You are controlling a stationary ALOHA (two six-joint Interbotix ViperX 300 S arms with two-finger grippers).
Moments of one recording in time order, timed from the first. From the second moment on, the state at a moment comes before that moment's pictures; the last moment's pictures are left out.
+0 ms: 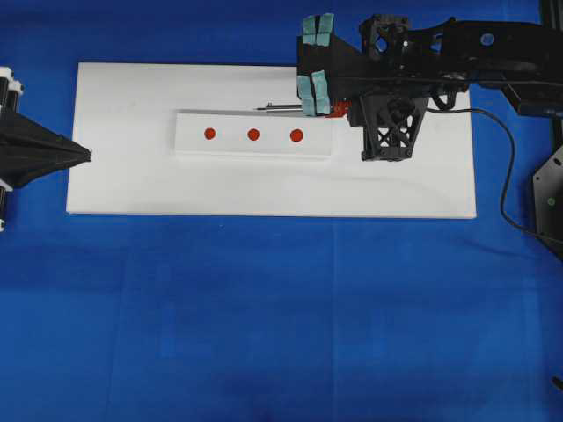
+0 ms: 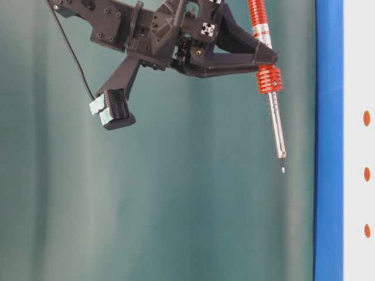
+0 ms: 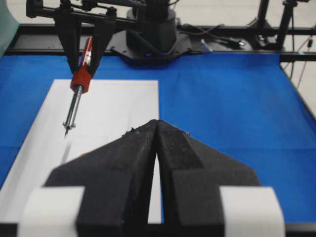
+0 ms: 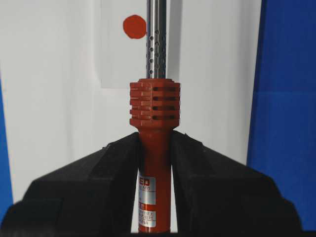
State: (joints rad) left arm -0.03 -1.02 1.25 0.00 -0.27 -0.01; right arm -0.21 -0.09 0.39 -0.10 0.89 -0.02
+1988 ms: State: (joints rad) left arm -0.03 -1.02 1.25 0.00 -0.27 0.00; right arm -0.21 0.12 0.39 -0.10 0.82 -0.02
